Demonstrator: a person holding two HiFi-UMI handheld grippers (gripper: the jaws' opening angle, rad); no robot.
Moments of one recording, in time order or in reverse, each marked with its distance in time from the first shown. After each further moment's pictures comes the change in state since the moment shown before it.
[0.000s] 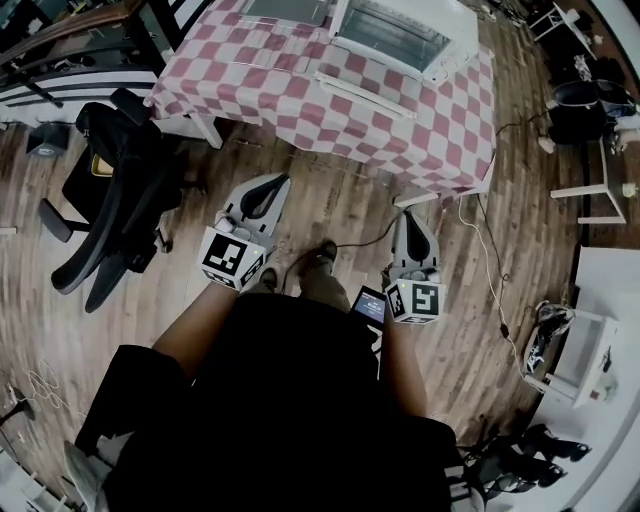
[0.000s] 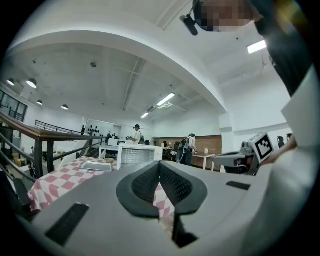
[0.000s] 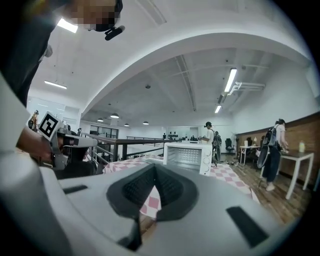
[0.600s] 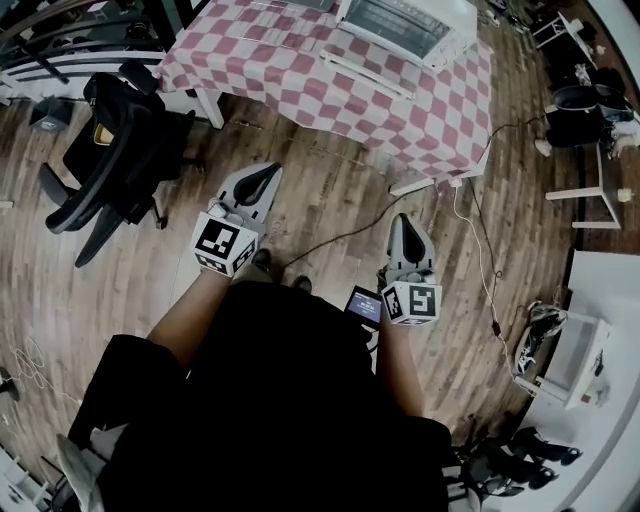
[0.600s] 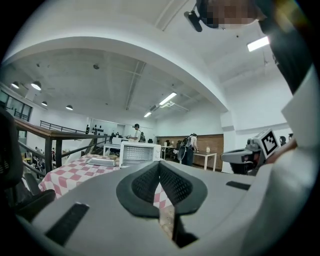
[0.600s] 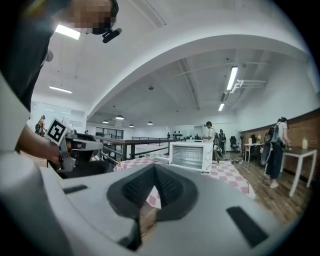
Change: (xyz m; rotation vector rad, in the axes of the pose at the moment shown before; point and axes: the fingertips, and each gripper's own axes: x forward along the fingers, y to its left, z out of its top) left arm -0.065 -0.046 -0.016 -0.002 0.020 0.040; right arm -0.091 0.026 -0.011 0.017 0.003 0.057
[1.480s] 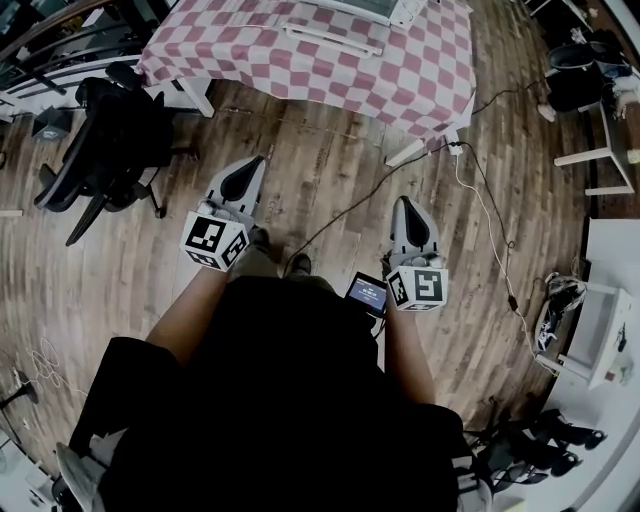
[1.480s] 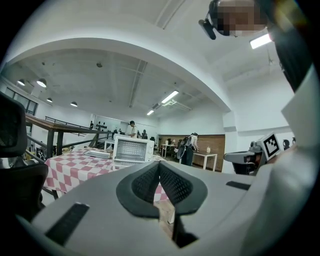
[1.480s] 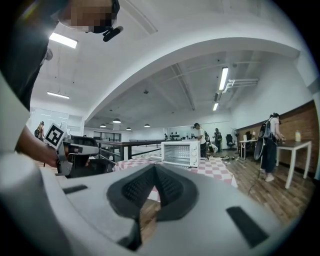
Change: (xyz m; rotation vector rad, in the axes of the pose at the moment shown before) left arm -0.009 -0.111 -0.027 -0.047 0.018 0.049; right arm -0.108 -0.070 -0.028 0.049 -0.027 -0.014
